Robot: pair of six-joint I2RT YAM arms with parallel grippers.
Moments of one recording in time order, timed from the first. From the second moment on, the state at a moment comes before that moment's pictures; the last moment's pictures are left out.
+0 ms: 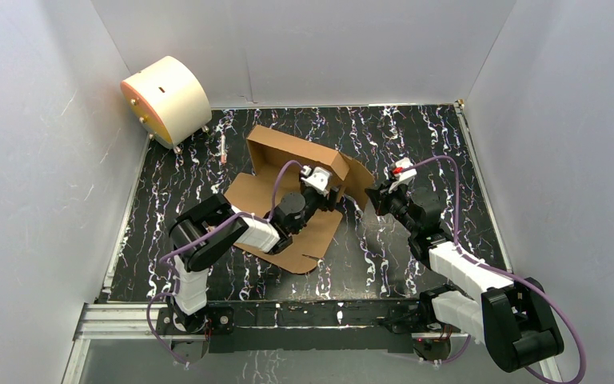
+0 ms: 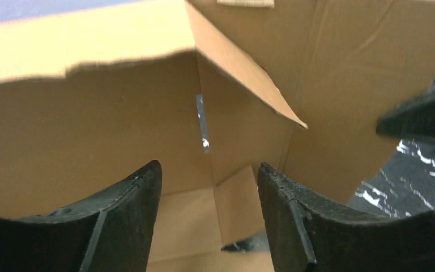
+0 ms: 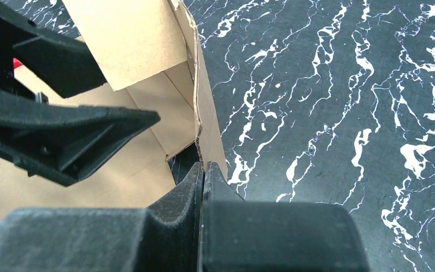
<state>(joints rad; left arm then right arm) -0.90 1.93 0.81 1.16 -0.29 0.05 0.35 1.05 0.33 0.56 -0.25 0.11</state>
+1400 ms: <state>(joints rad) -0.83 2.09 0.83 1.14 -0.31 -0.10 0.35 1.05 0.33 0.57 -0.28 0.10</state>
